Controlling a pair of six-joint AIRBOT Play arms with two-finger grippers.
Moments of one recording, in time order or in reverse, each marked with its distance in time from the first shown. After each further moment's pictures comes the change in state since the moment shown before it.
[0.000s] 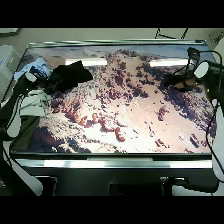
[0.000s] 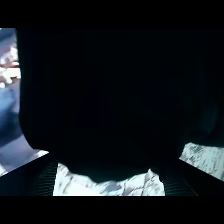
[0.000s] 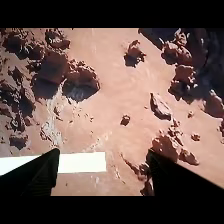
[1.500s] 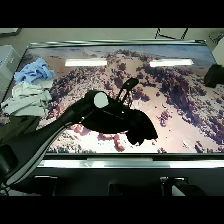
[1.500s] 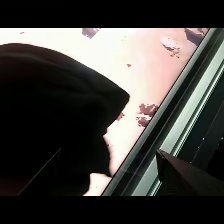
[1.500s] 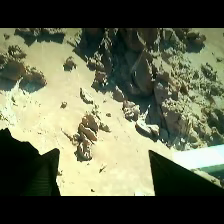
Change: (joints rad) left arm -0.892 0.330 -0.172 -0.137 -0.162 0.512; right arm 0.000 0.405 0.143 -0.282 0.427 -0.041
